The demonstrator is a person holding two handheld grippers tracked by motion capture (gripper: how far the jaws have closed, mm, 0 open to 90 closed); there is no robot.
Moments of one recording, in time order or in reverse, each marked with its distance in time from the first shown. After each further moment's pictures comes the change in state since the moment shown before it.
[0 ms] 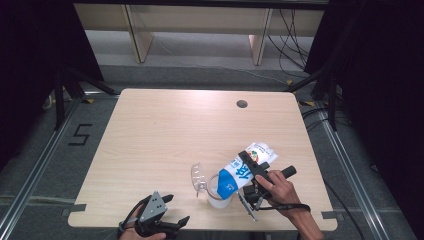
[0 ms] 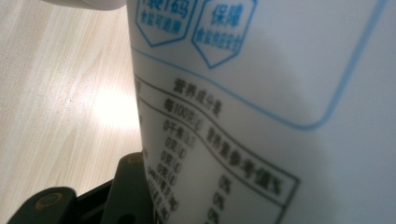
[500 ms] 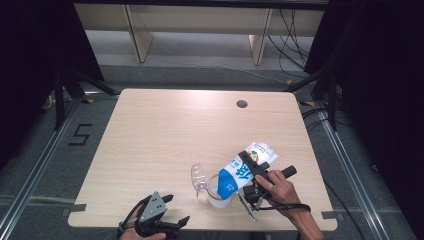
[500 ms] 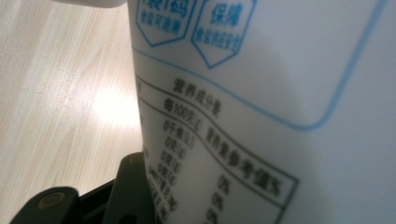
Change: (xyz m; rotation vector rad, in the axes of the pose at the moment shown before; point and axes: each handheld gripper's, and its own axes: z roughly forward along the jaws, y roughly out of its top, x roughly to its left) left arm 0.000 0.000 0.000 0.001 0.000 0.000; right arm -0.001 0.000 0.000 0.001 -0.006 -0.017
